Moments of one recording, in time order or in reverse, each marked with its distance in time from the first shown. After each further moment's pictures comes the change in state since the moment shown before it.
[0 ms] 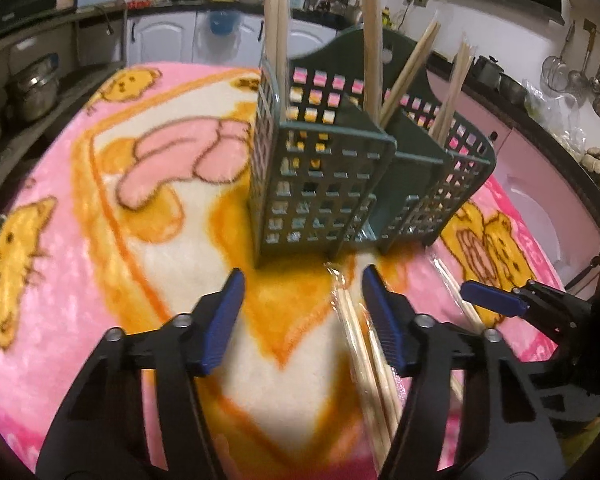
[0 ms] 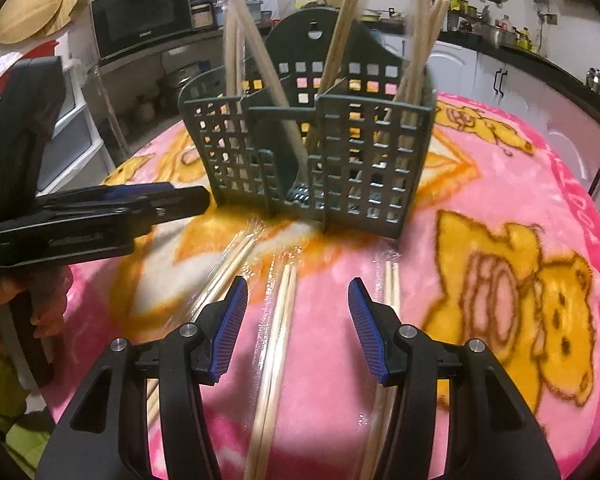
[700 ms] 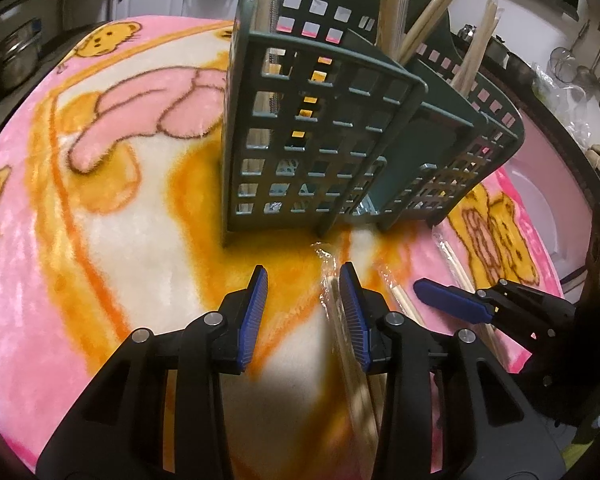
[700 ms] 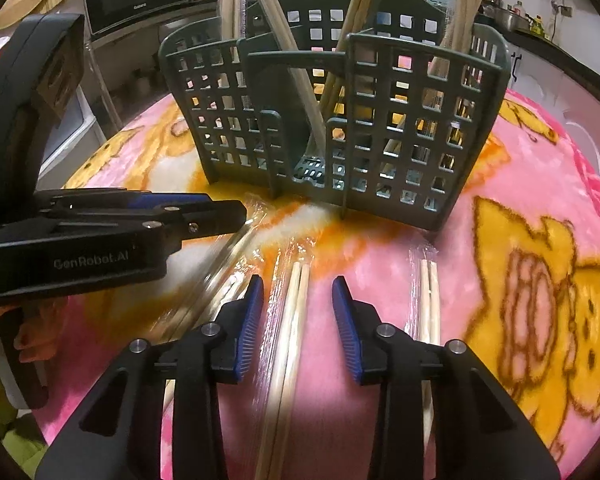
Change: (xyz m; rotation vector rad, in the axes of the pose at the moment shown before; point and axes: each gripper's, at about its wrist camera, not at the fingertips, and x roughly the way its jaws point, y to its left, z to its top) left arm 0.040 -0.003 -0.001 -0.031 0.128 -0.044; right arm 0.044 0.012 0.007 -0.012 0.096 -0.009
